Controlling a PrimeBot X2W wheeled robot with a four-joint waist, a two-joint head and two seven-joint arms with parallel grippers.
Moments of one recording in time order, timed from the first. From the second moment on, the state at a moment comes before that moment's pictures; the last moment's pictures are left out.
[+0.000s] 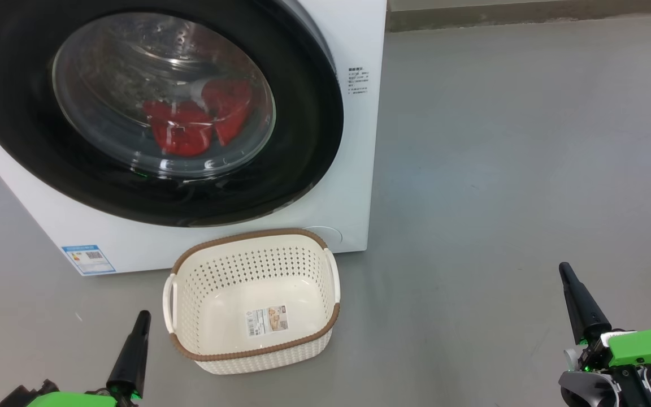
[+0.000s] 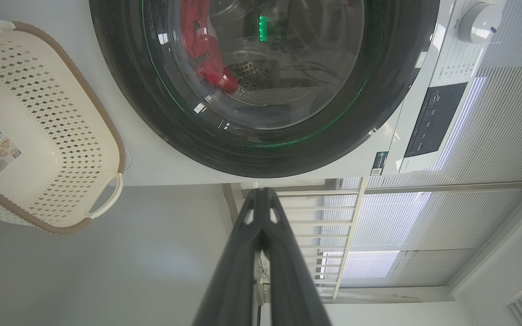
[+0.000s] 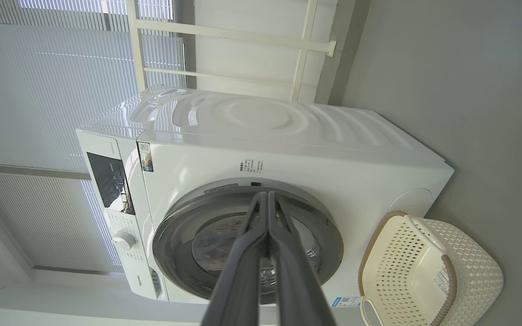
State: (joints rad) left arm -0.07 0.04 0.08 0.27 -1.60 -0.12 0.11; right arm -0.06 -0.04 -0.13 0.27 1.62 0.13 0.11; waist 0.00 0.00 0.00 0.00
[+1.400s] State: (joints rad) left arm -0.07 0.04 0.08 0.27 -1.60 -0.12 0.11; right arm -0.06 -0.04 -0.13 0.27 1.62 0.13 0.11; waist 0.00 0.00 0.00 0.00
